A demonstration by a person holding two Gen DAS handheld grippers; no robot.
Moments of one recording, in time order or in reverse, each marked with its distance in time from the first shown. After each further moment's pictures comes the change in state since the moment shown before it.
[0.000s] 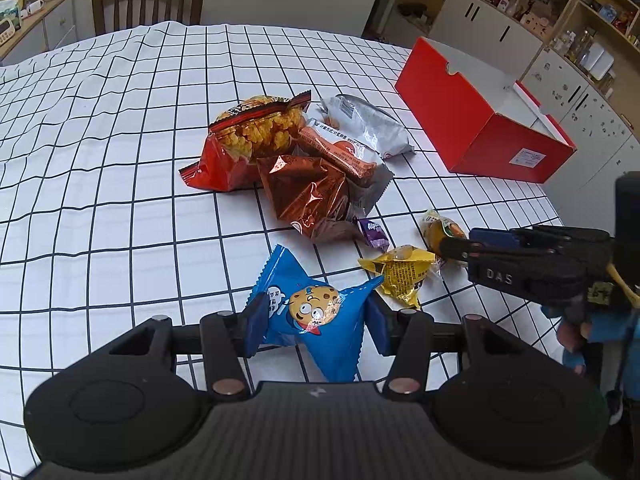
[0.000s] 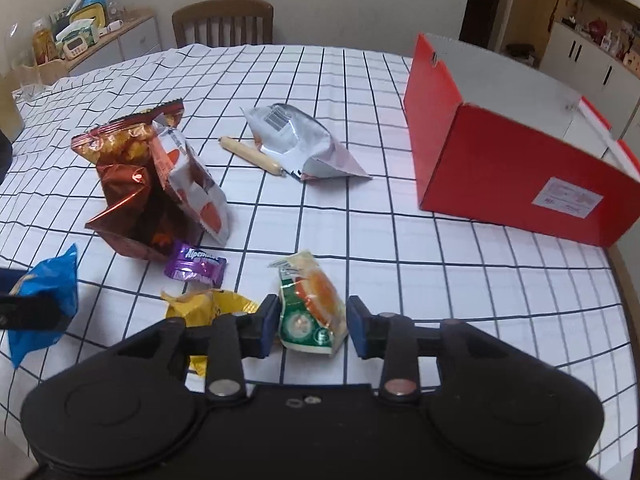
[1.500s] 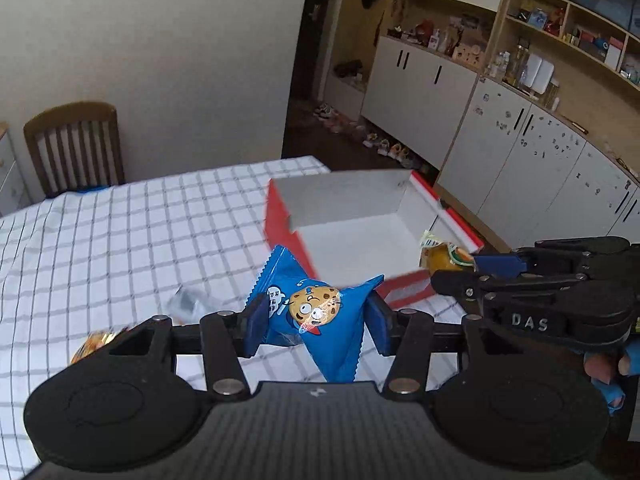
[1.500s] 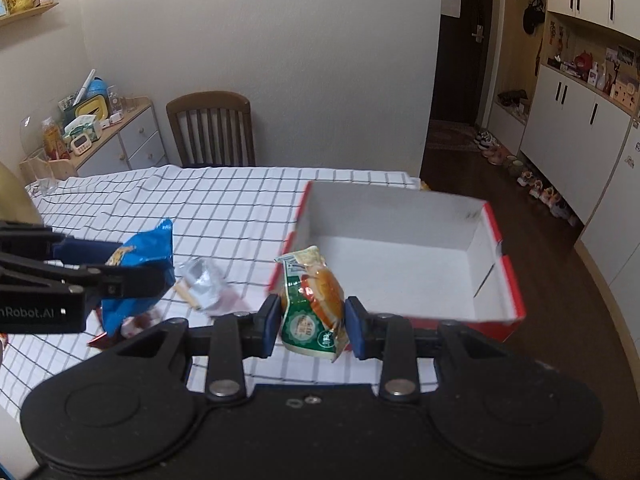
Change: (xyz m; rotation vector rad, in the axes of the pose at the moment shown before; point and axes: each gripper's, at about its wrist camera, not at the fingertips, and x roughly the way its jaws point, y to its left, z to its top) left arm -0.026 -0.204 0.139 0.192 -0.218 -0.037; right arm -0.133 -0.163 0.090 0.007 -0.182 0.065
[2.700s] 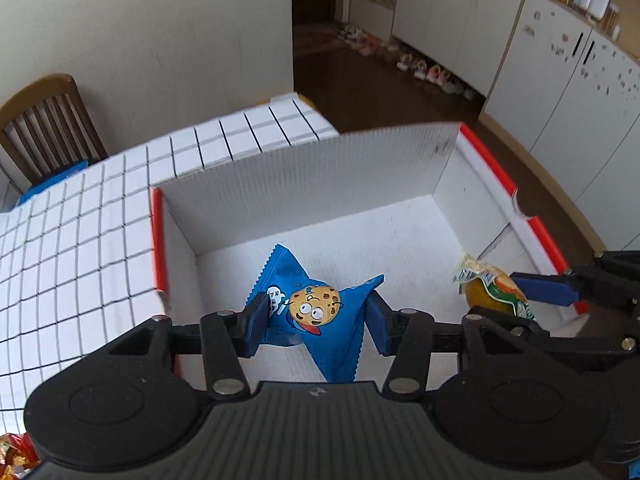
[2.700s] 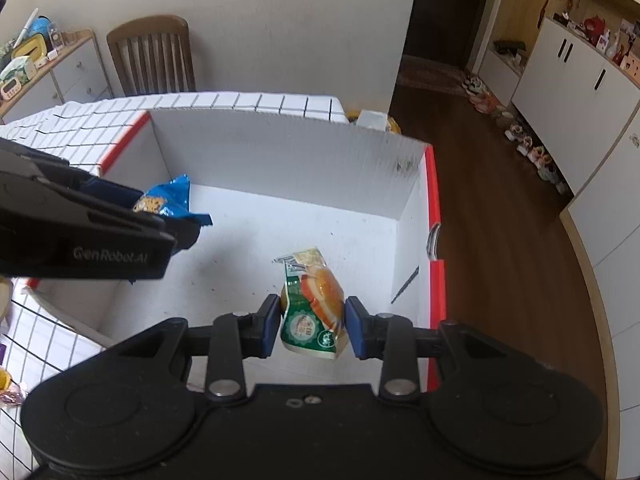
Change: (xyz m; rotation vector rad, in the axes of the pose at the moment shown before) left arm 0.249 -0.071 0.072 0.033 0.276 0.140; right arm 0.138 -0.125 0.010 -0.047 0.234 -0.064
